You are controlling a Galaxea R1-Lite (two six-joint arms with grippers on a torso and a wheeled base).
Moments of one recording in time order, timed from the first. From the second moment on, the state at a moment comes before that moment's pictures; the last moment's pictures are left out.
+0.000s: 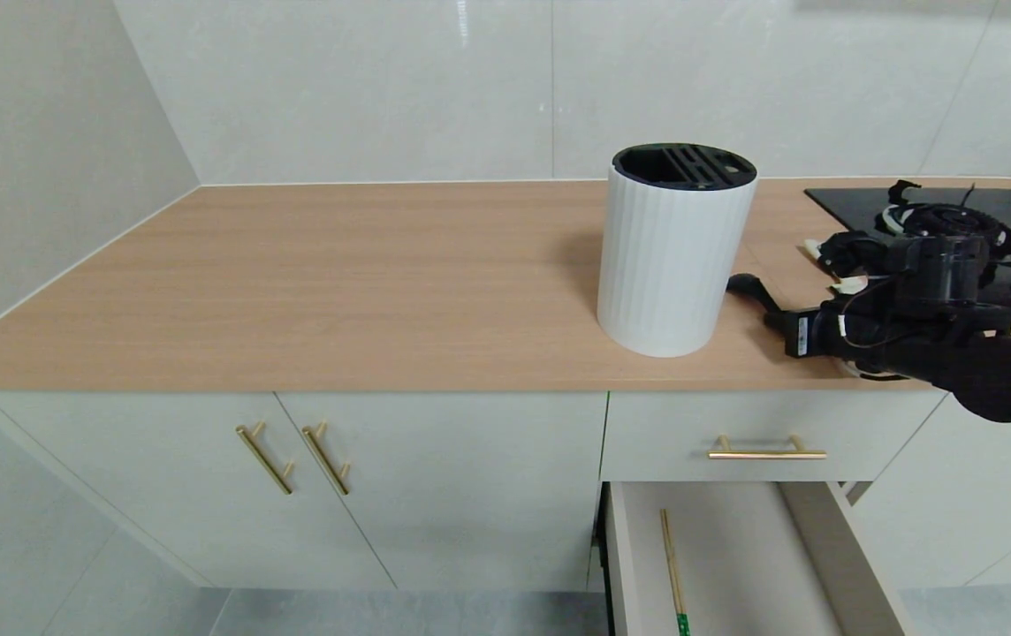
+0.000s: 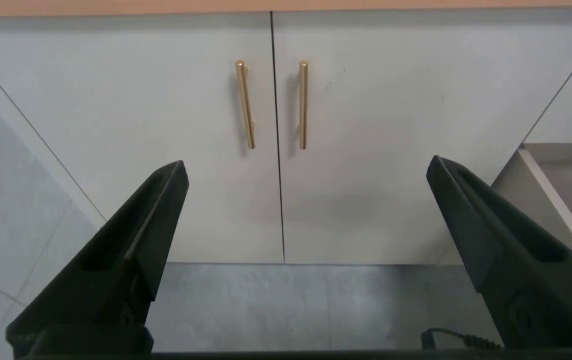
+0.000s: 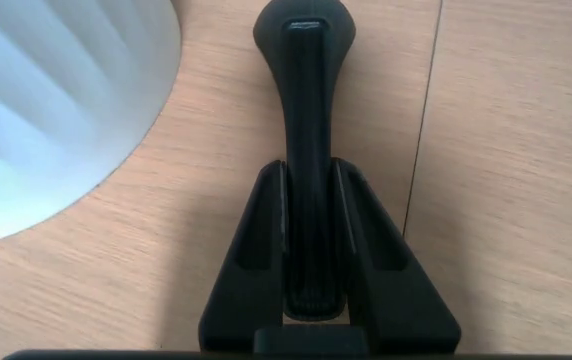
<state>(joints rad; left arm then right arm) 0.01 0.00 0.00 0.00 0.00 0.00 0.10 1.94 -1.07 -0.59 0.13 -0.05</state>
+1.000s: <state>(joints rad) 0.01 0.00 0.00 0.00 0.00 0.00 0.11 1.26 -0.81 -0.08 0.10 0.12</state>
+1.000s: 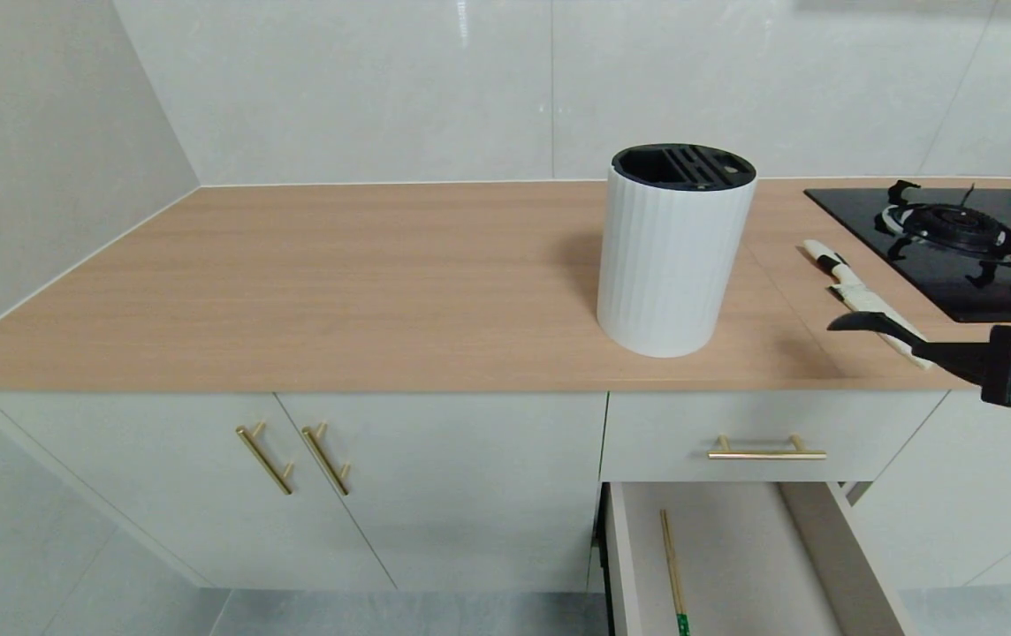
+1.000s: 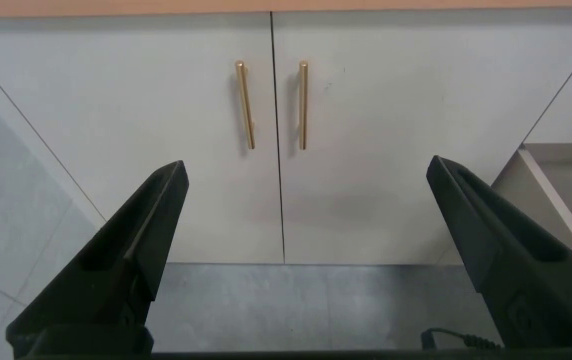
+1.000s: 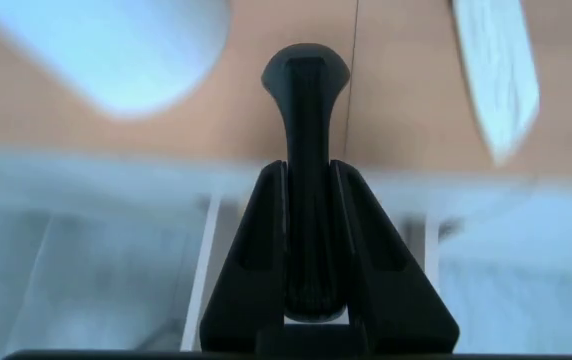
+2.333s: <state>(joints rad) 0.01 0.00 0.00 0.00 0.00 0.00 0.23 1.02 -0.57 0.11 0.16 0.06</state>
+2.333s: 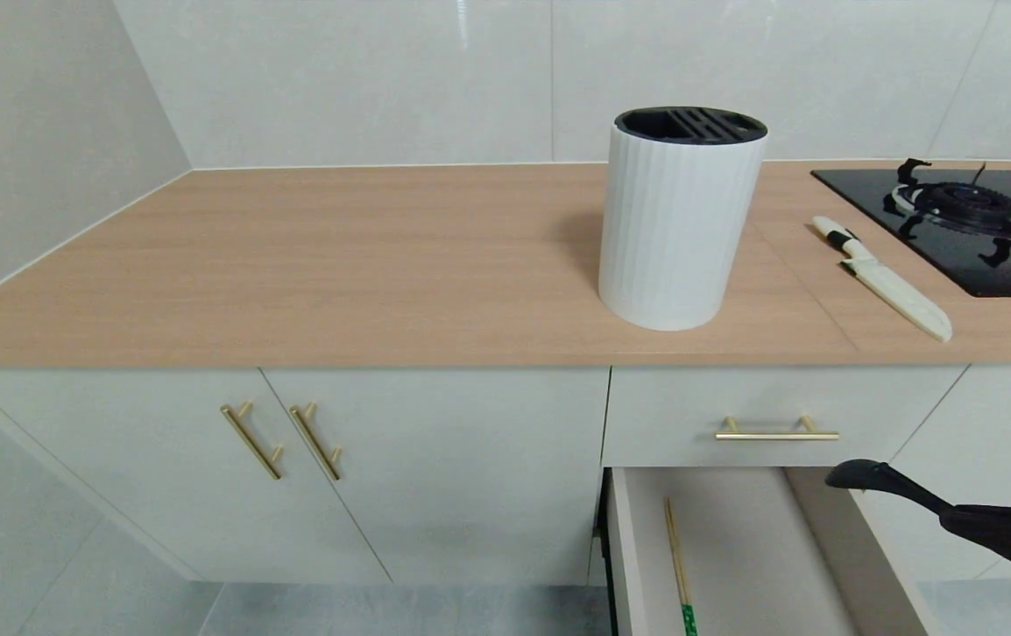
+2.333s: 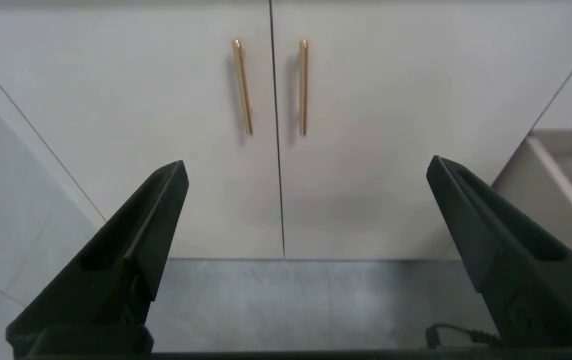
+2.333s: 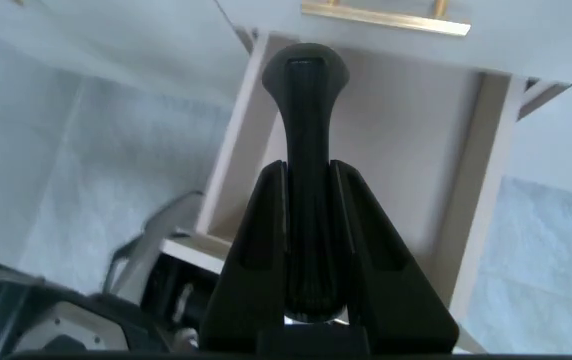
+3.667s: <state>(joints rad) 0.01 0.00 0.00 0.00 0.00 0.00 0.23 1.09 -0.47 -0.01 0.16 0.02</state>
